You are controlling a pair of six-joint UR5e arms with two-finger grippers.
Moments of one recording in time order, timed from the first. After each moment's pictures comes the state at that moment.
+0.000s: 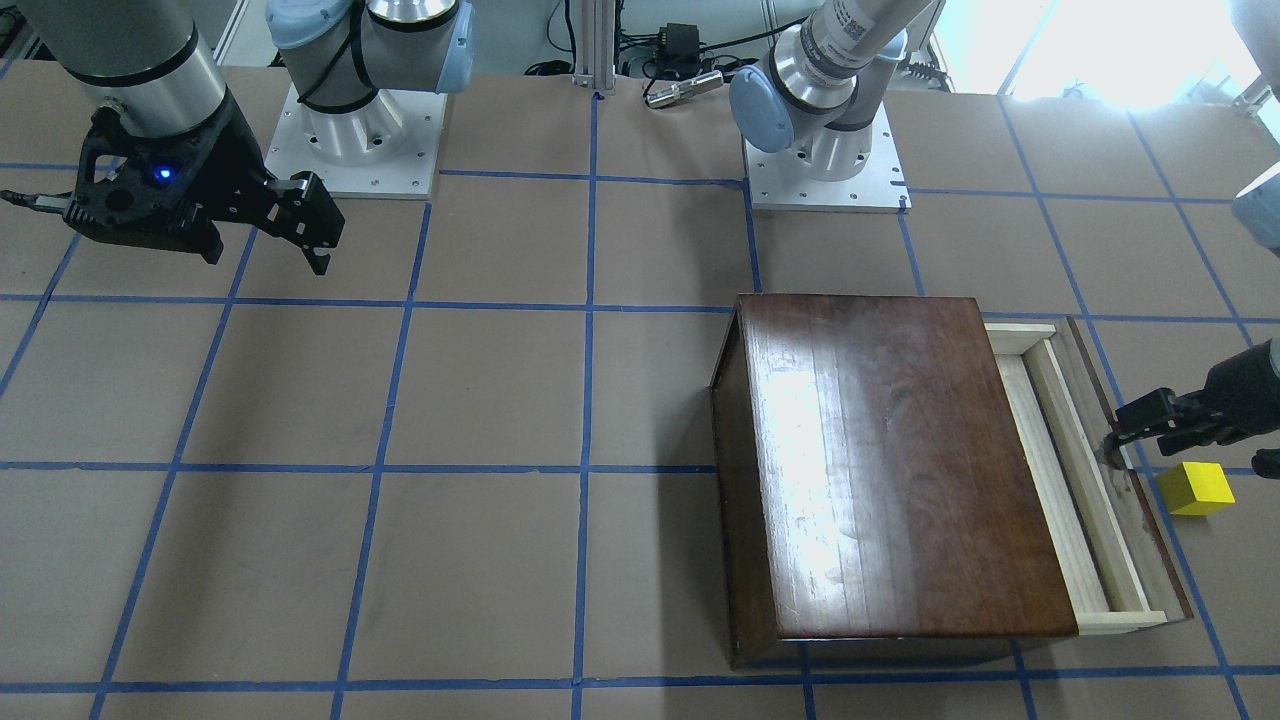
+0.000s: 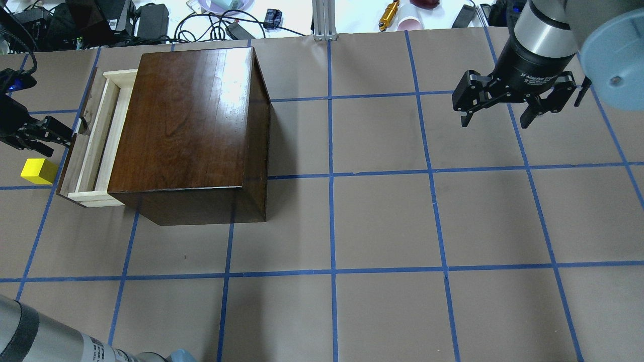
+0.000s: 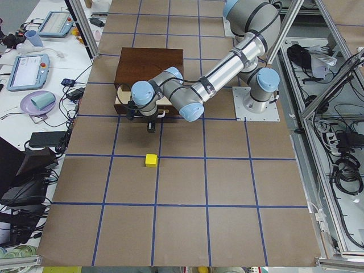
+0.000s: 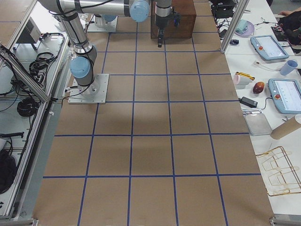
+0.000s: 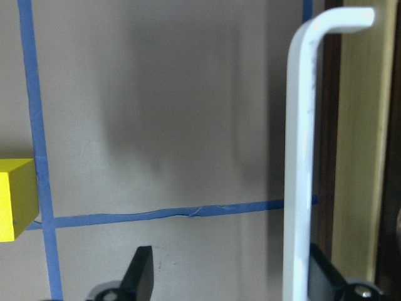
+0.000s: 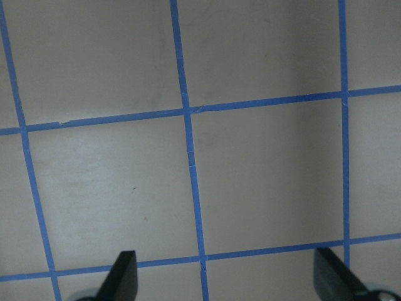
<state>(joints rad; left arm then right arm) -0.92 -1.98 -1.55 -1.32 1.43 0.67 1.52 -1.59 1.63 -1.60 -1.59 0.04</state>
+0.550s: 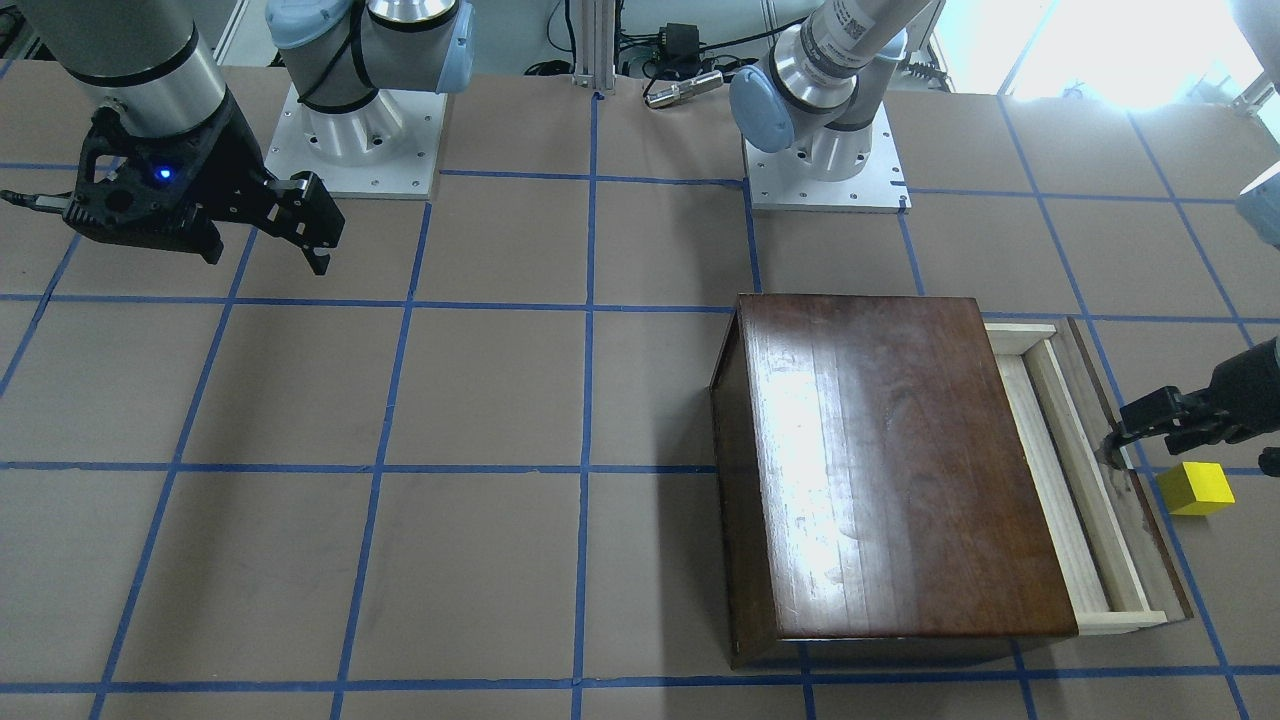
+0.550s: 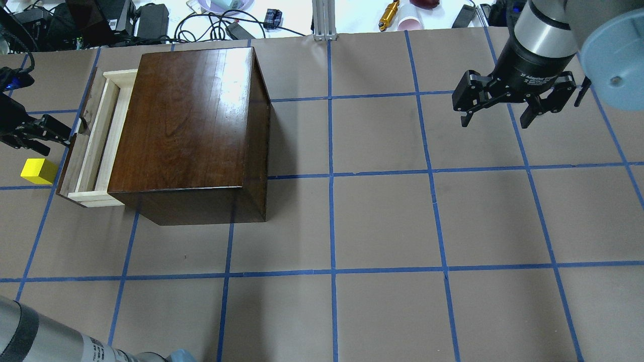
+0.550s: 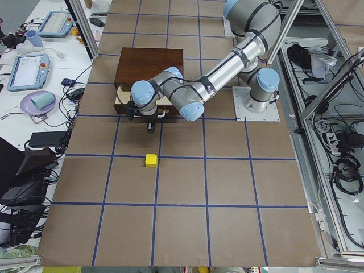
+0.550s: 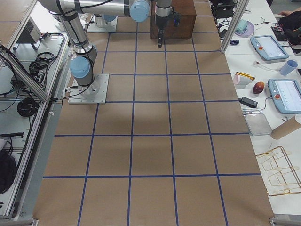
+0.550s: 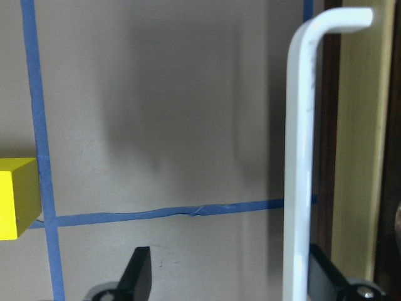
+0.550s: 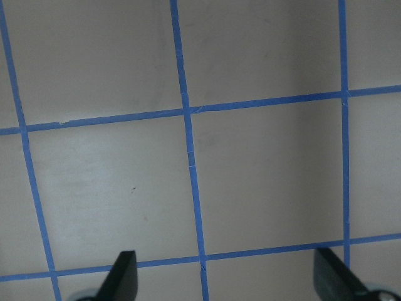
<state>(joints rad) -0.92 -1.97 -1.54 -1.33 1.43 0.67 1.52 -1.59 1.63 -1.60 -1.59 0.04</state>
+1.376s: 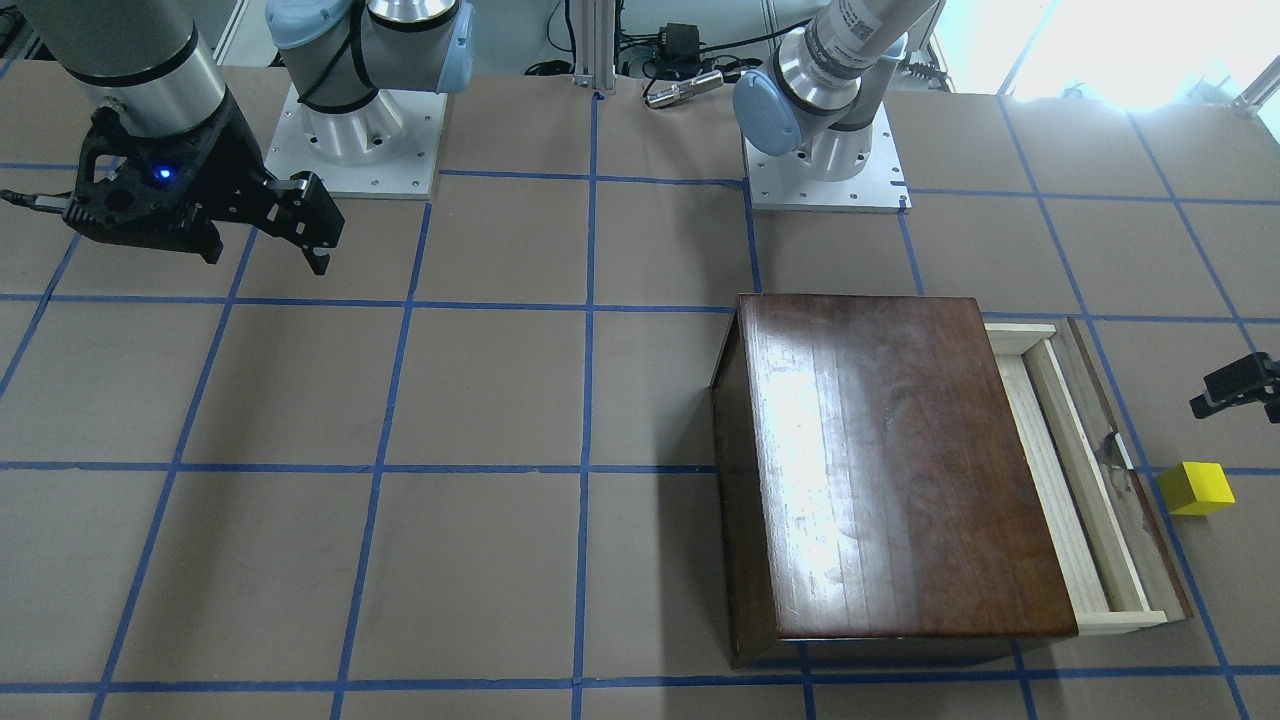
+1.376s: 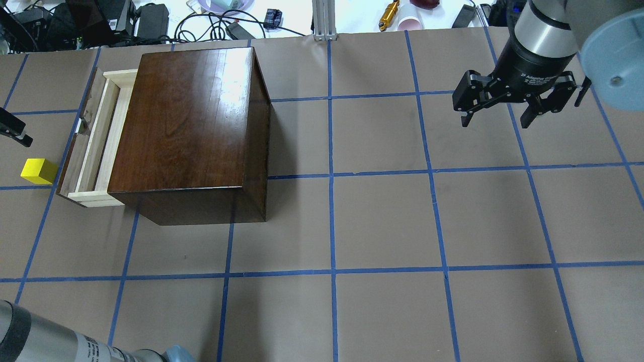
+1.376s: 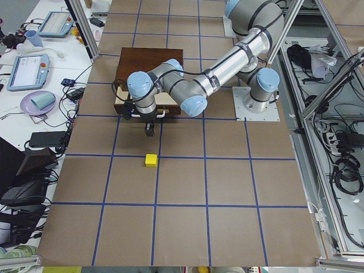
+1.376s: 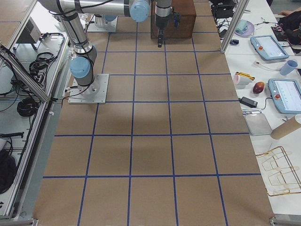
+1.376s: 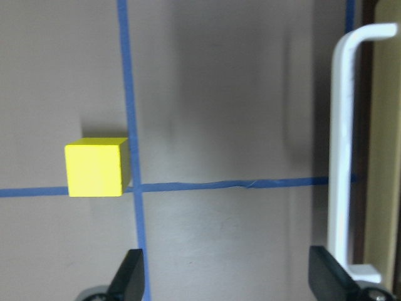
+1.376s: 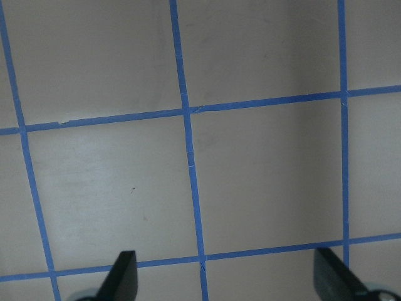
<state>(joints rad) -0.86 -1.97 -1.42 -1.39 1.56 0.74 1.52 -1.59 1.63 -1.60 -1.59 0.04</state>
